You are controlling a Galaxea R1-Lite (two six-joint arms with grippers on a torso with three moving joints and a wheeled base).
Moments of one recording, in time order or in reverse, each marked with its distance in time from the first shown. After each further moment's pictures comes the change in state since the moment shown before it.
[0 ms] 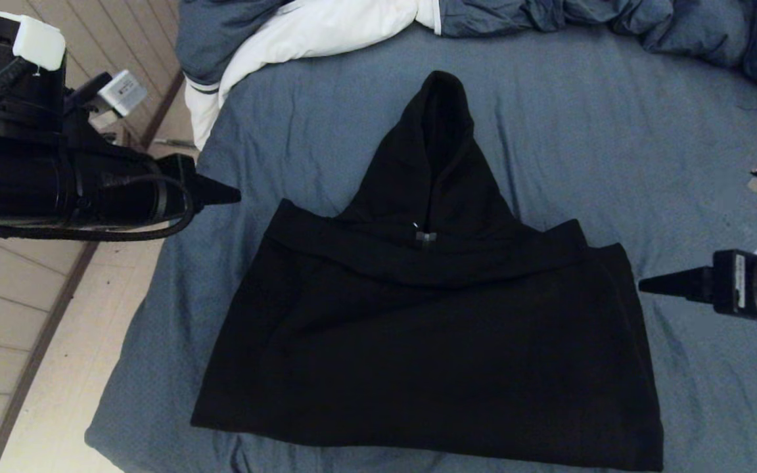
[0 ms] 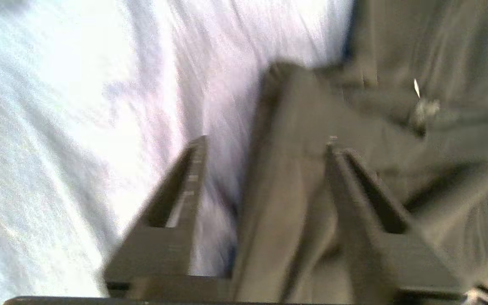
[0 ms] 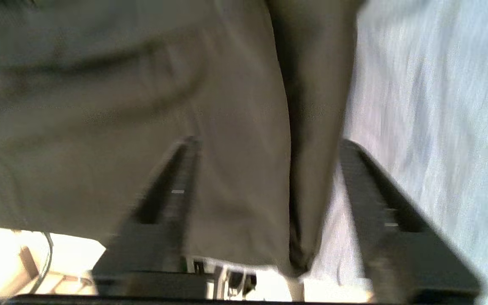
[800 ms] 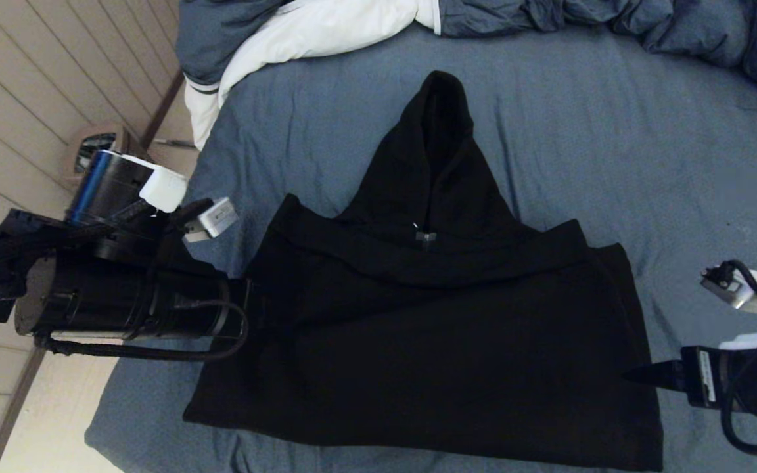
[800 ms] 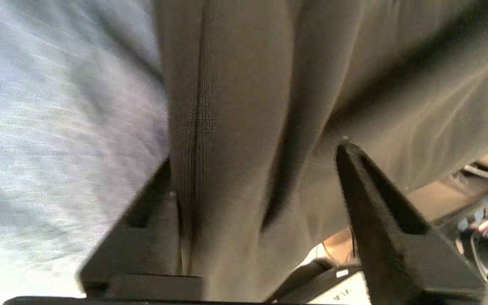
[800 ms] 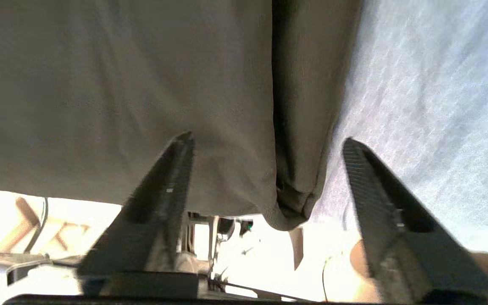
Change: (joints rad) left arm -0.191 0.011 0.267 0.000 -0.052 -0.028; right arm 0.007 -0.006 0.310 -0.090 -0.001 -0.006
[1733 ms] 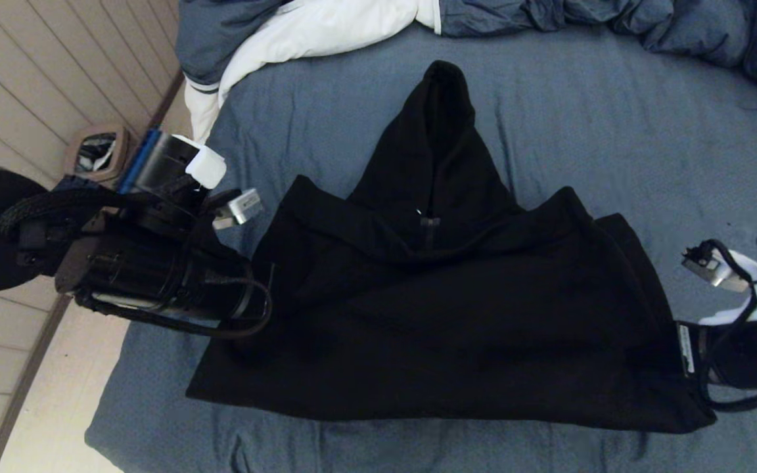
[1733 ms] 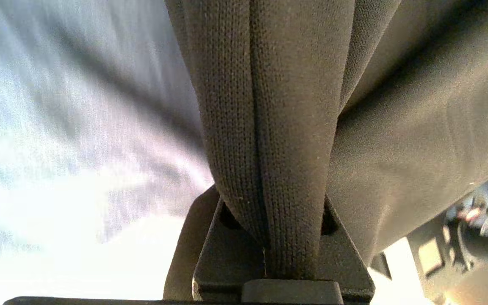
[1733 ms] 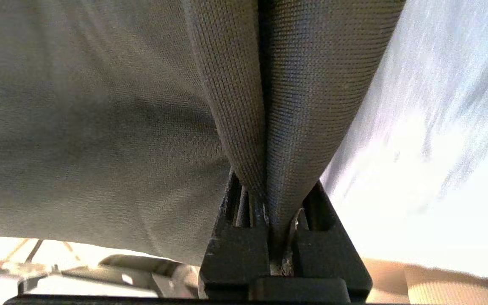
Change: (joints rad) left arm -0.009 0.098 -0.176 0.169 -0.010 -0.002; right arm -0.006 0.074 -0.066 0.003 0.002 0.001
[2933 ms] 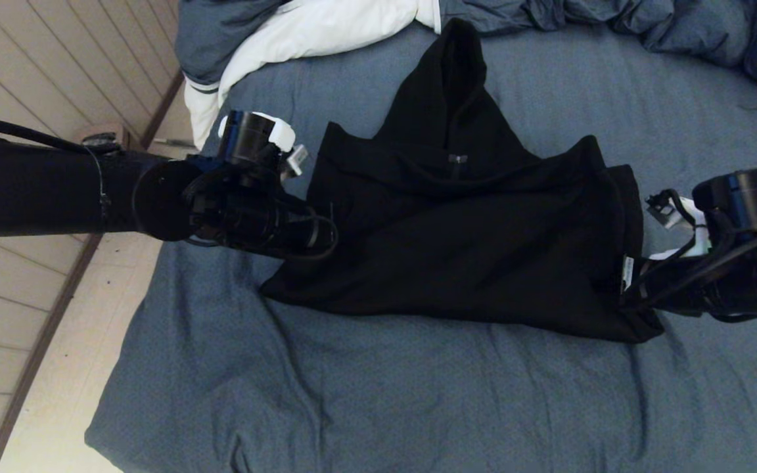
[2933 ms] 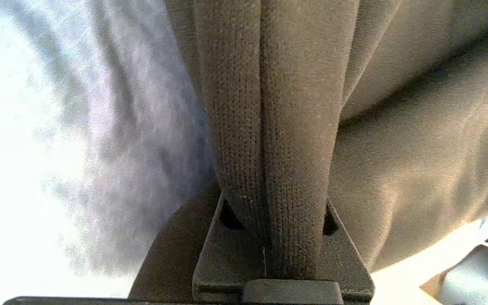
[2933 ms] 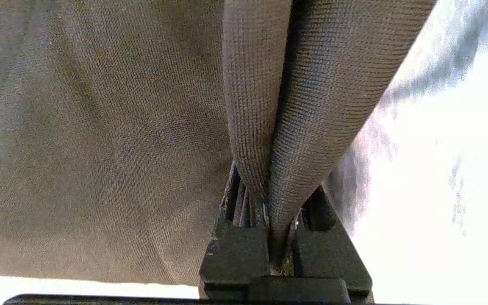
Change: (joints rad) left arm 0.006 0.317 -0.330 -0.219 -0.001 -0.024; right arm 0.001 0.241 -0.161 -0.264 -0.078 0.079
